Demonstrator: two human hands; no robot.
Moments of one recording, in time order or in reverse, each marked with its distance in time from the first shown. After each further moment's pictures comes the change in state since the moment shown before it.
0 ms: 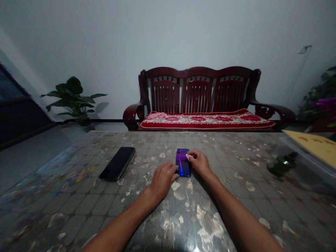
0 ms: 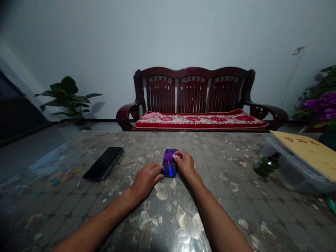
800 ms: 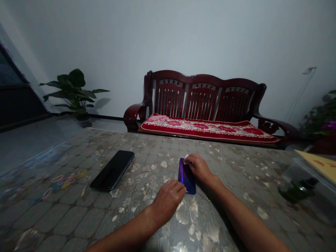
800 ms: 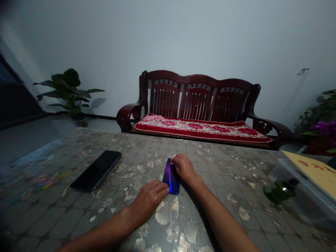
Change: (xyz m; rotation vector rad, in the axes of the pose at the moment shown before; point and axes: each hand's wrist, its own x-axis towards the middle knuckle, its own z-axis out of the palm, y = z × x) left_hand -0.002 -0.012 0.040 0.043 0.132 0.378; right_hand 0.043 -0.012 -0.003 -0.461 -0.271 -0.545
